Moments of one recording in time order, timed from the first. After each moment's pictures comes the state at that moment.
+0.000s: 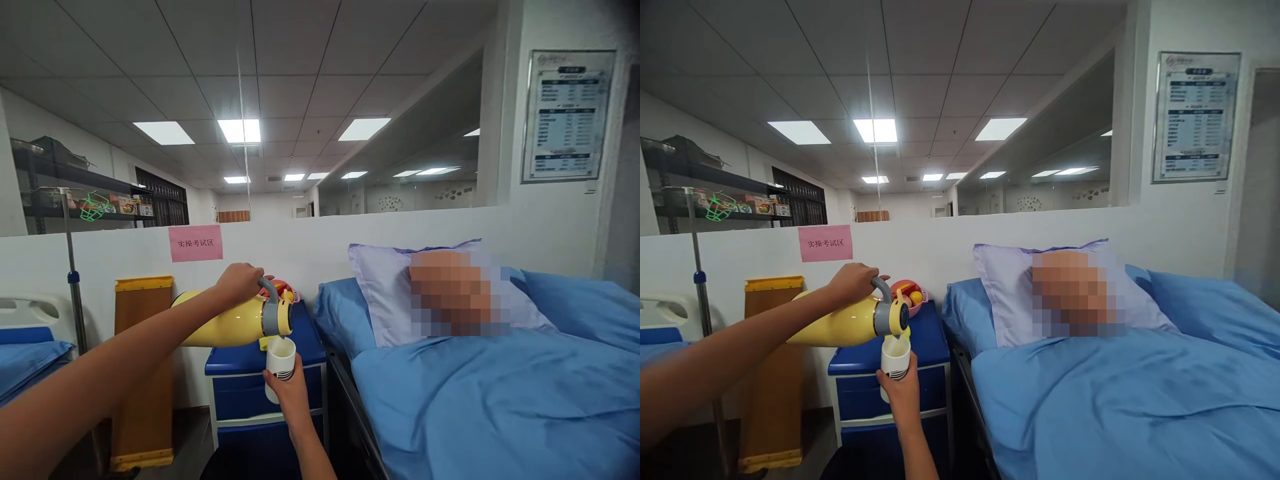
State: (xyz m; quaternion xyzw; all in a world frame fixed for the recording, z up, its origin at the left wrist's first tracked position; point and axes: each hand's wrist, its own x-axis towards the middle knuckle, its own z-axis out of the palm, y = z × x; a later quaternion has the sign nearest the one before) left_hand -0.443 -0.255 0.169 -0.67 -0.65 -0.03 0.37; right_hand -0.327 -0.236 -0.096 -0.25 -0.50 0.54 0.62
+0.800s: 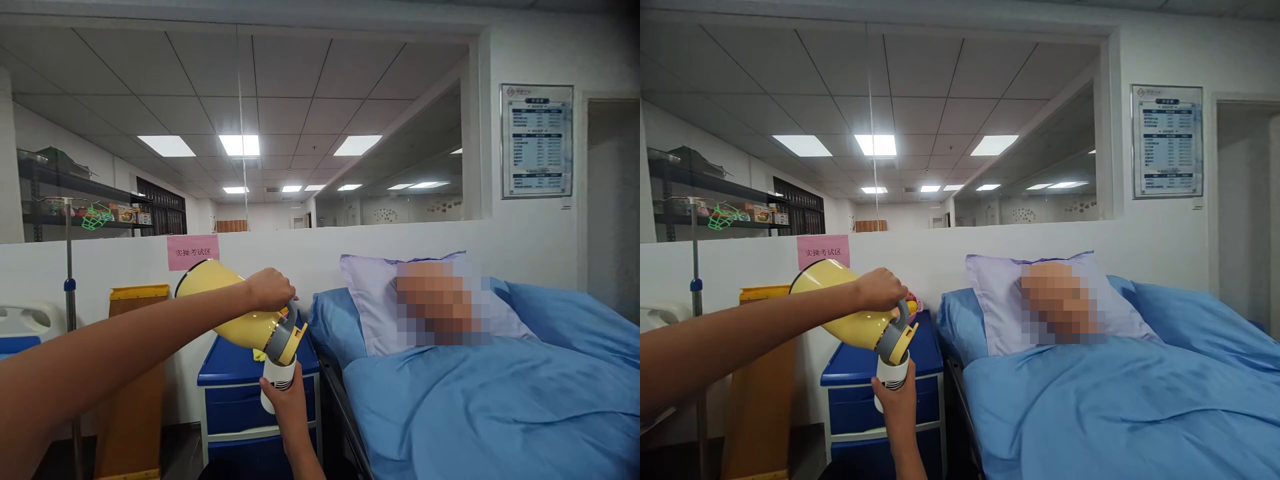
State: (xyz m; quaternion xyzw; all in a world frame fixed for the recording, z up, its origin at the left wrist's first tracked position) left_hand -0.355 -0.262 0.195 -0.78 -0.45 0.13 0.41; right_hand -0.298 -0.262 -0.065 -0.24 -0.50 0.55 0.63
